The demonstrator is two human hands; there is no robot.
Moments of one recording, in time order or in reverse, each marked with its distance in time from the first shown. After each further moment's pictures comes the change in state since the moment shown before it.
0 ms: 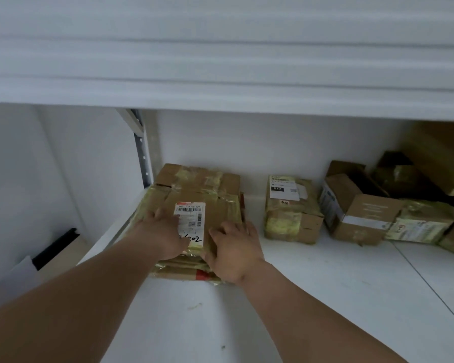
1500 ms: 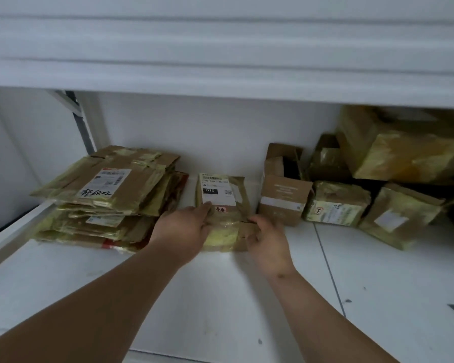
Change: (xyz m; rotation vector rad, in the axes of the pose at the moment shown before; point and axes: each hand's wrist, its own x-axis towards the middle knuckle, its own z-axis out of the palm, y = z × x) left_hand -0.064 0.247 -0.013 -0.223 0.365 0.215; right_hand -0.125 0.232 -0.015 0.718 0.237 0.354
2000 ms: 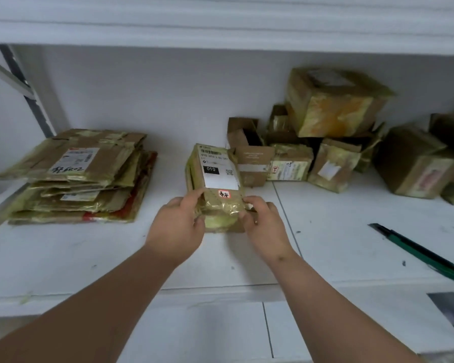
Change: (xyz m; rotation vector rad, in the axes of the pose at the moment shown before) left_hand -0.089 0.049 0.002 -0.440 0.178 0.122; right_hand -0.102 0.003 -0.049 0.031 0.085 0.097
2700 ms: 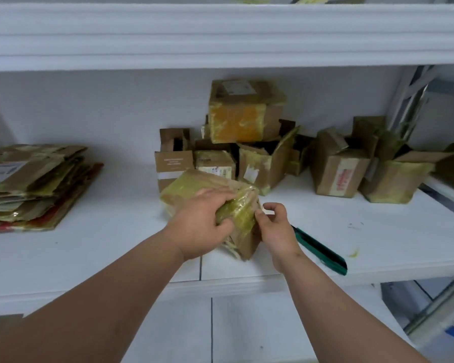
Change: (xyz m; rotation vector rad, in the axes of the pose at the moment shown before) left_hand 0.024 0.244 0.077 -0.105 -0.225 0.193; right_hand -0.007 0.122 -0.197 0.476 0.073 0.307
